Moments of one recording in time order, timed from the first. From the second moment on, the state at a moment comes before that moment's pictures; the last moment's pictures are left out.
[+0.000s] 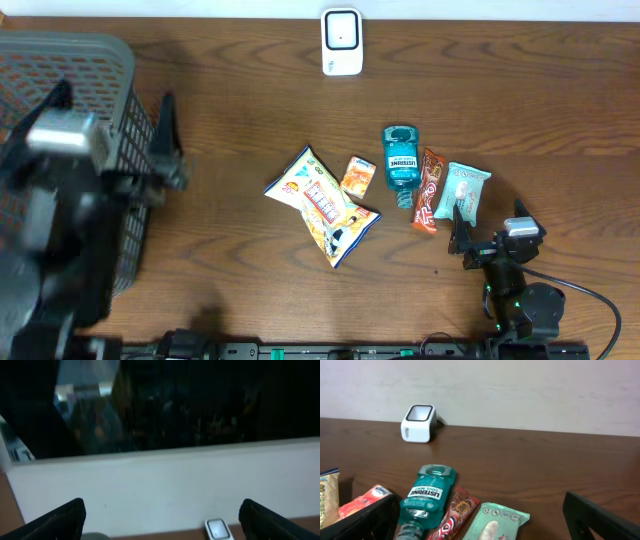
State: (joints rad) left arm -0.10 0.73 1.29 -0.41 0.02 0.04; right arm -0.03 0.01 0.01 -0.06 -0.13 -0.01
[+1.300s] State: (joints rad) left arm -0.10 0.03 1.28 -0.44 0.13 -0.04; right arm -0.03 0.01 0.01 -0.06 -0.13 -0.01
